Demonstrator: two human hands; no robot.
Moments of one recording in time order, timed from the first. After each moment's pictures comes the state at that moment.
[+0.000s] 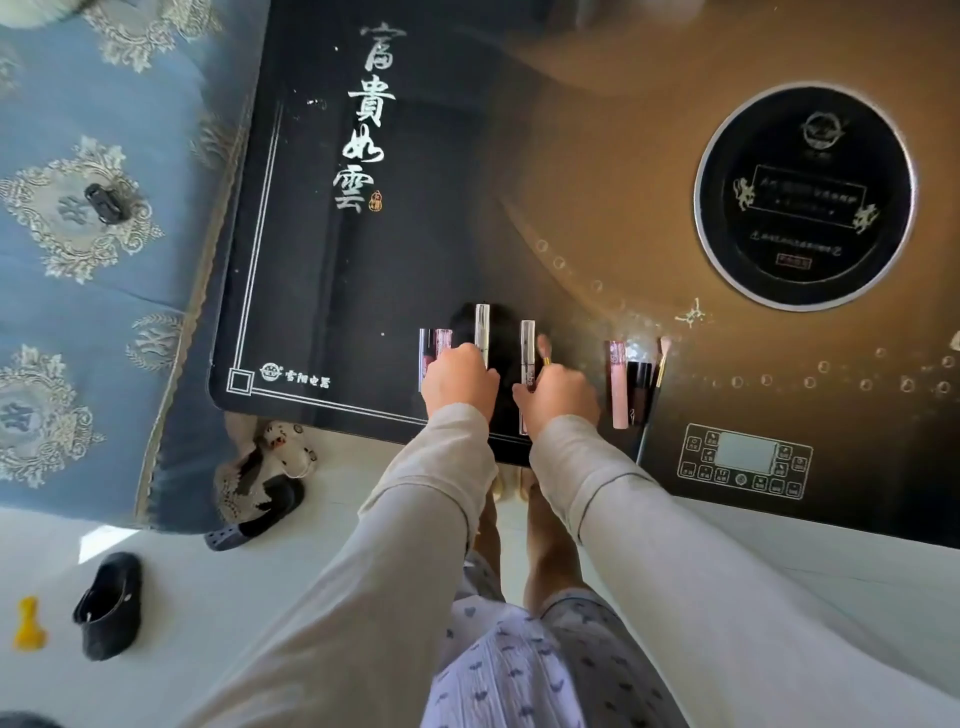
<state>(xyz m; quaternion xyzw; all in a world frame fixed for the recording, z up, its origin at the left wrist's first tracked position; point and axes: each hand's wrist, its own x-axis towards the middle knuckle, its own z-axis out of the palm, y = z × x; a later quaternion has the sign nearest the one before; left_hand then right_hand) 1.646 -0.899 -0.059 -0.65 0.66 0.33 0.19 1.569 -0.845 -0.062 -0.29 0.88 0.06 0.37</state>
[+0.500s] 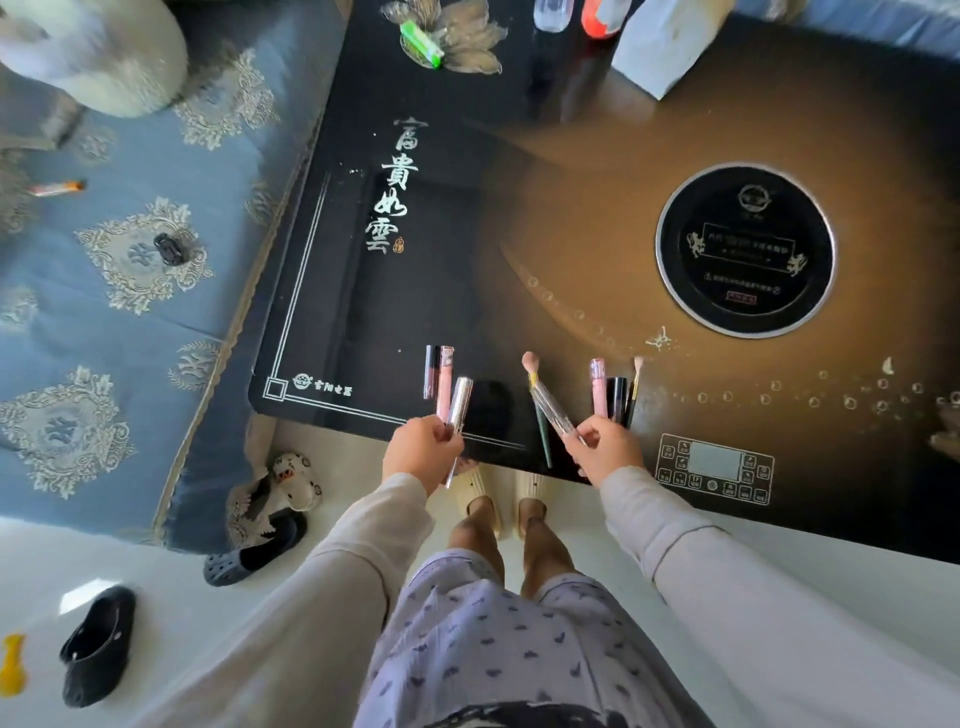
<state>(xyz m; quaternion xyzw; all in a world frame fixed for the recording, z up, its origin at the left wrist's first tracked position) 1.720 -0.849 -0.007 -0.66 0.59 0.44 0.11 1.534 -0.765 -0.012 -0.22 0.86 -0.14 0.44</state>
